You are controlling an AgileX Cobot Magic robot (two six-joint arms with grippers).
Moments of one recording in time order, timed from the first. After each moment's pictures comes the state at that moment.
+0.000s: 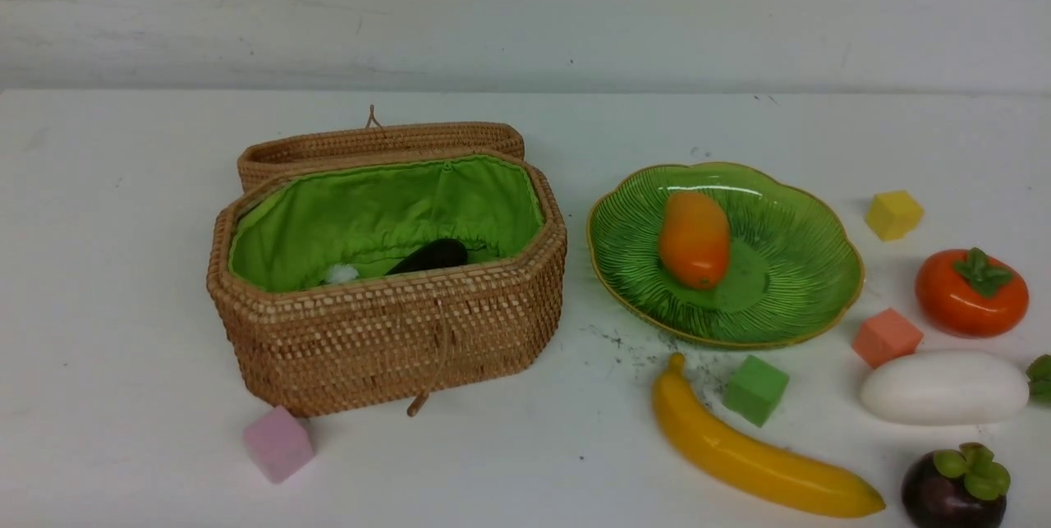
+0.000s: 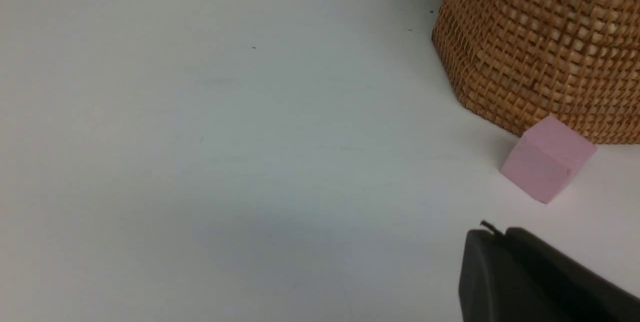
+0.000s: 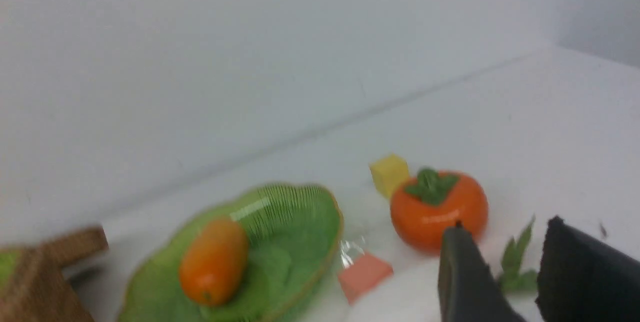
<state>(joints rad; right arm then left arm) -0.16 -0.01 0.03 0.52 0.00 -0.15 0.03 -0.01 0.03 0.04 0.40 -0.21</state>
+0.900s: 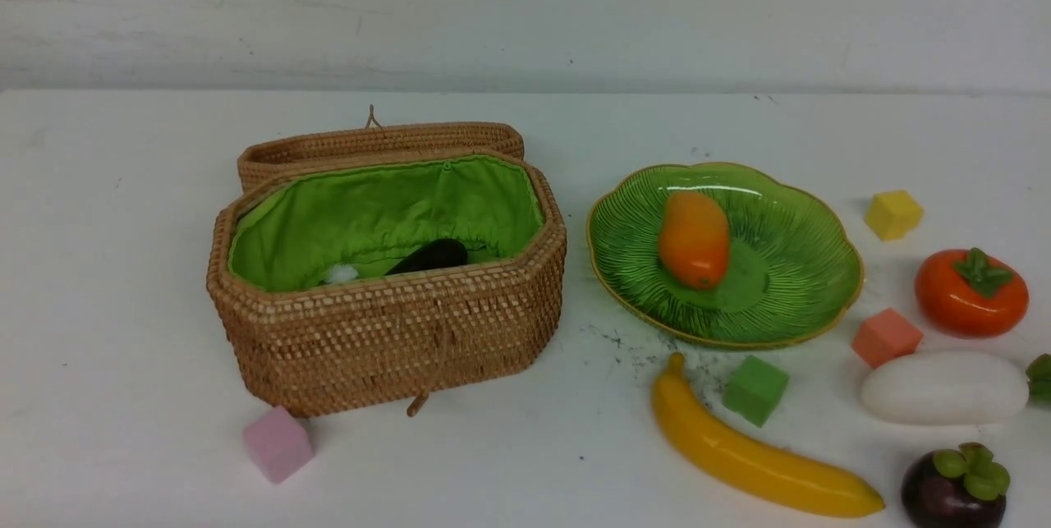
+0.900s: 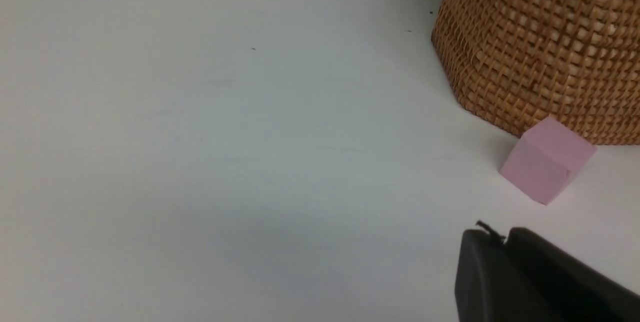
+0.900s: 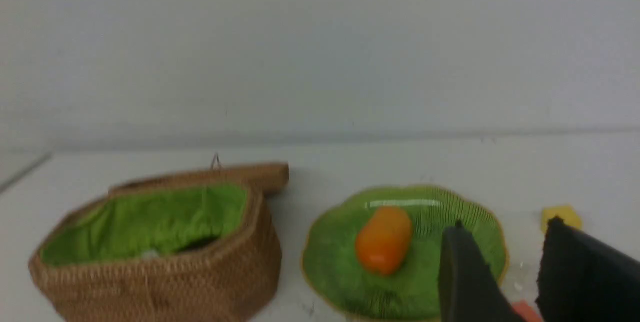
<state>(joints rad) 0.04 0.42 -0.73 0.46 0.58 -0.27 0.03 -0.01 0.03 0.04 0.40 -0.21</state>
